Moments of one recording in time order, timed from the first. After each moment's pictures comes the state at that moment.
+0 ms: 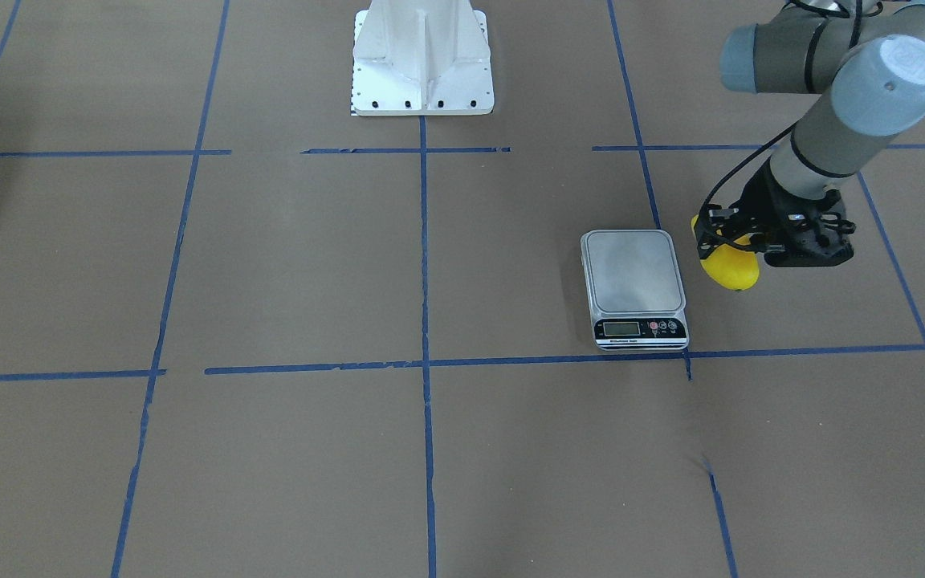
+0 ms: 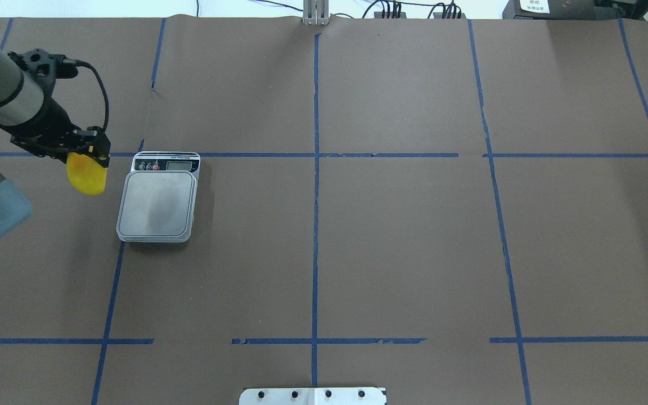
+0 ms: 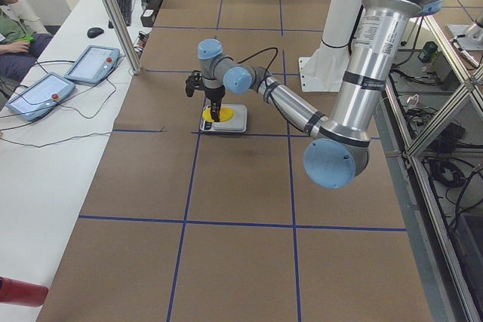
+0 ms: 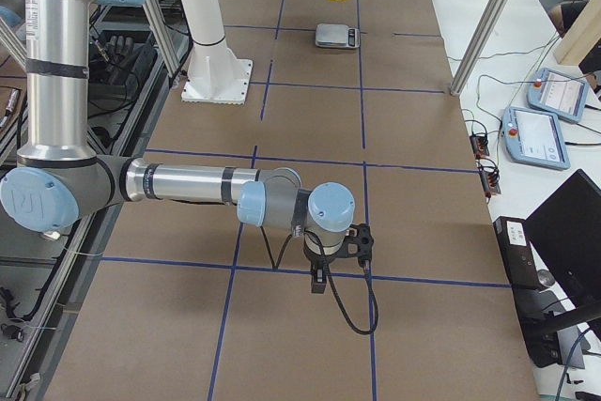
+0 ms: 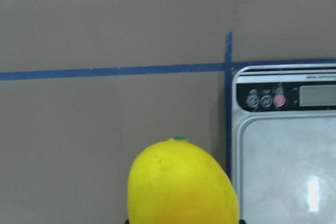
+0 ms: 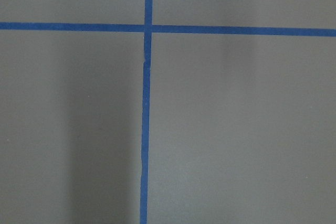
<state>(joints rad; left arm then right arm) -0.92 -1.90 -1.83 -1.55 -2.19 -0.82 1.62 -1.66 1.66 -1.68 2.35 -0.12</state>
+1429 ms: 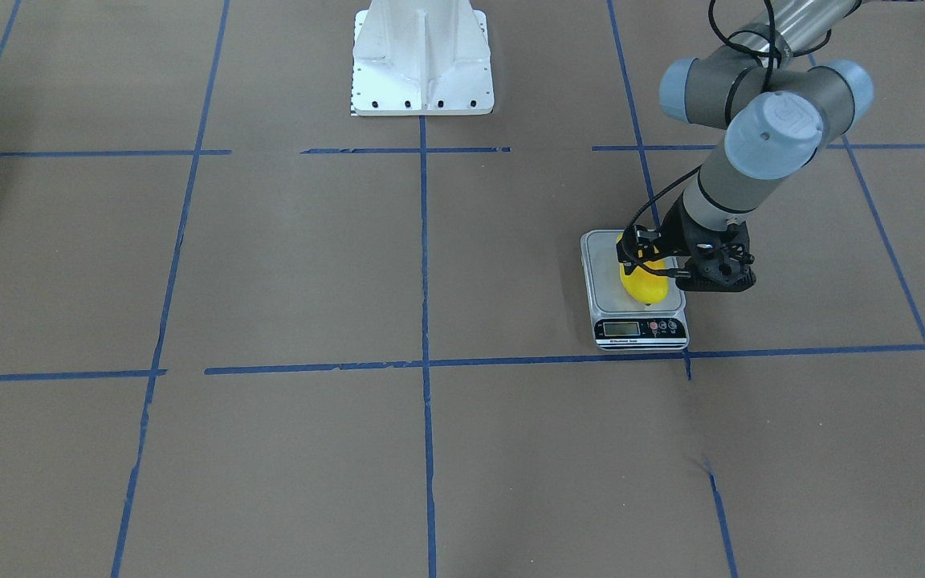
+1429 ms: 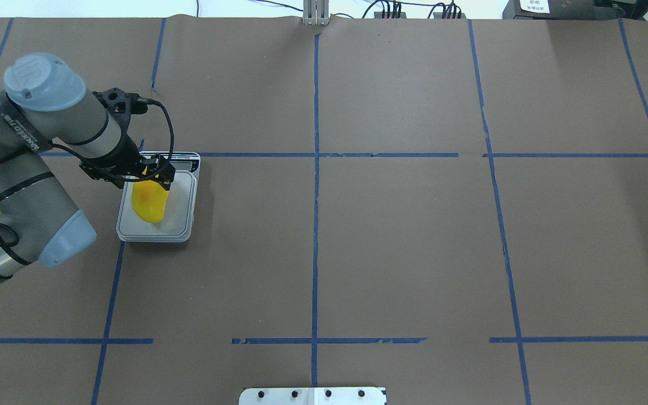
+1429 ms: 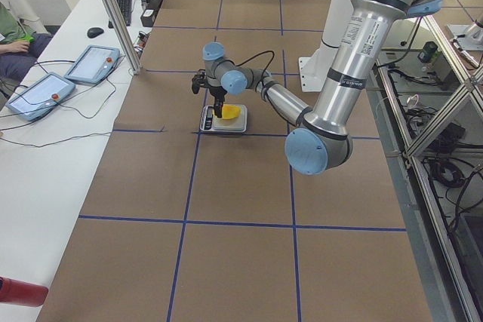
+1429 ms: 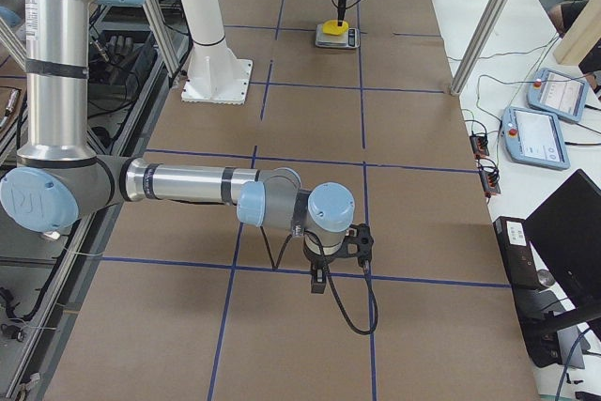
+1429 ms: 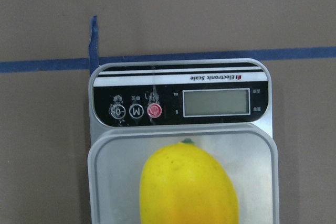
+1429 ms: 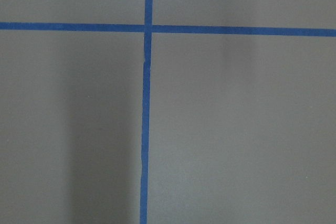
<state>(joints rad) -0.85 -1.94 -1.73 -1.69 -2.14 -0.89 1.62 -1.66 1.66 -1.68 2.35 -0.12</state>
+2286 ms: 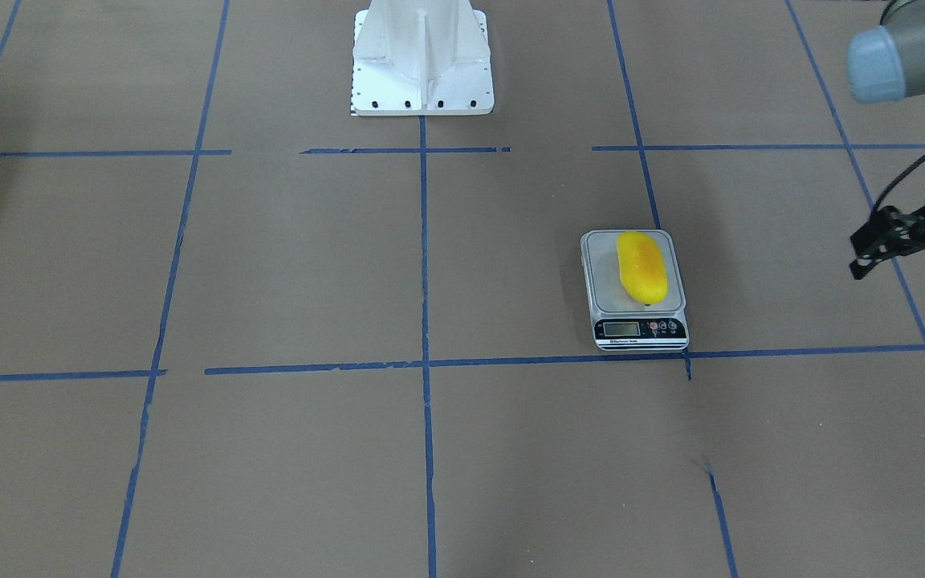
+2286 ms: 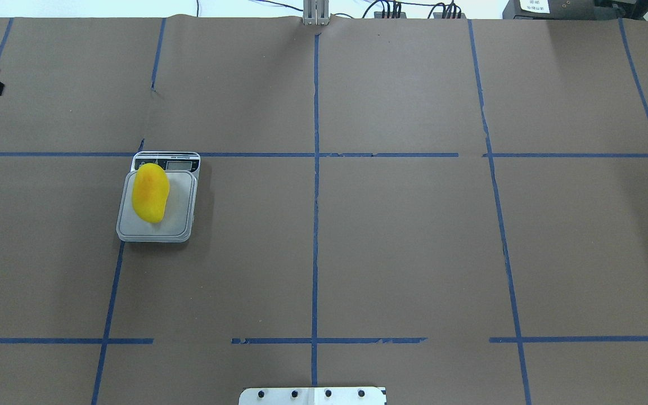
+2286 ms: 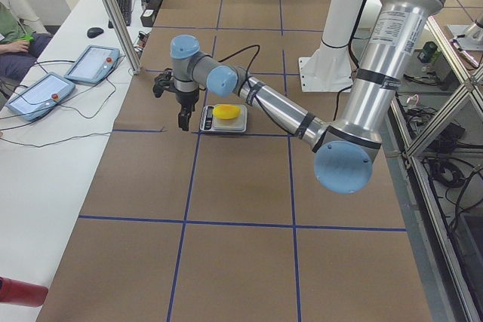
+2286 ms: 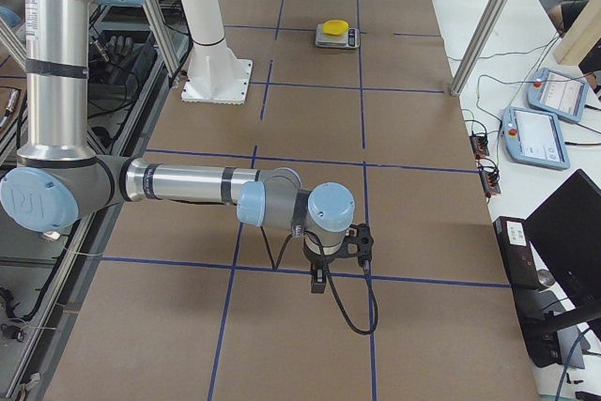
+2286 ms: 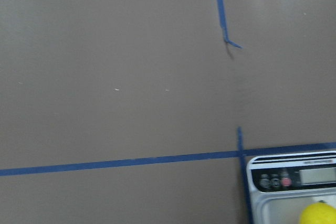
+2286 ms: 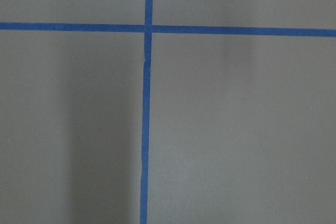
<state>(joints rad) -1.32 -1.80 -1.79 -1.53 -2.23 -0.34 1.62 -1.66 1.66 -1.68 2.35 -0.12</state>
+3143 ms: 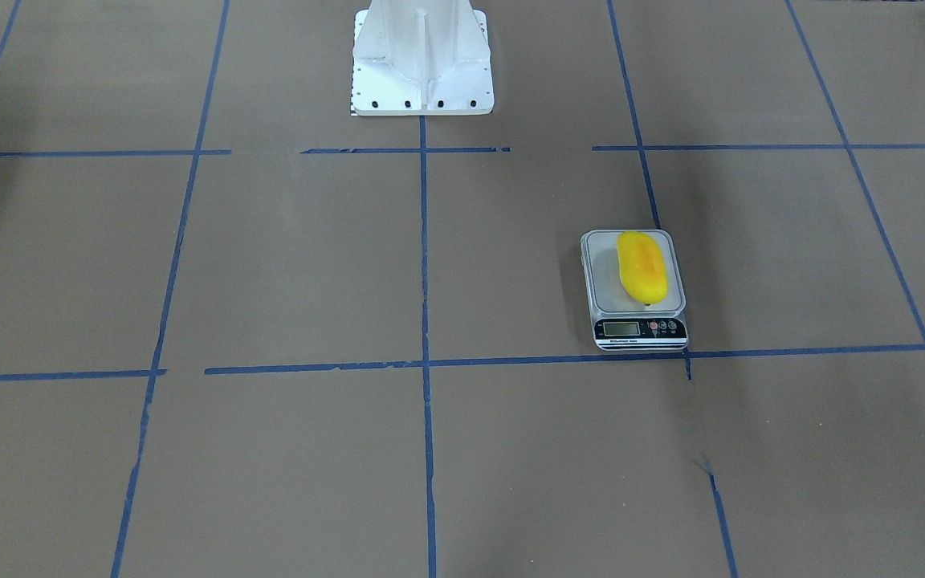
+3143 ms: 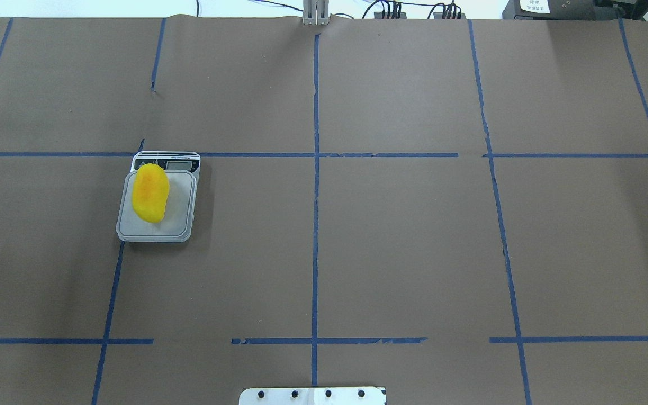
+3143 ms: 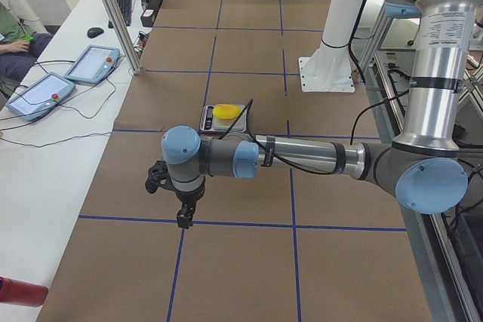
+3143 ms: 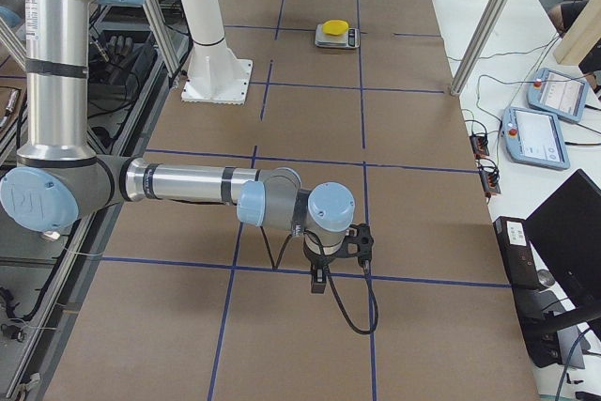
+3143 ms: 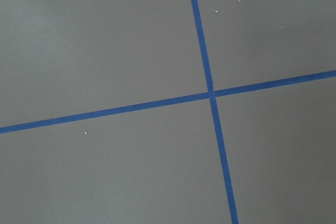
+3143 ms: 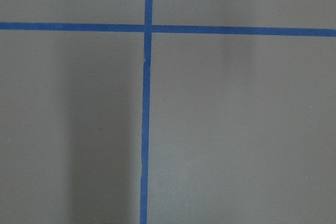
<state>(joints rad) -1.62 -1.62 -1.55 -1.53 -2.31 0.19 1.62 -1.66 1.66 -1.68 2.35 -0.12</state>
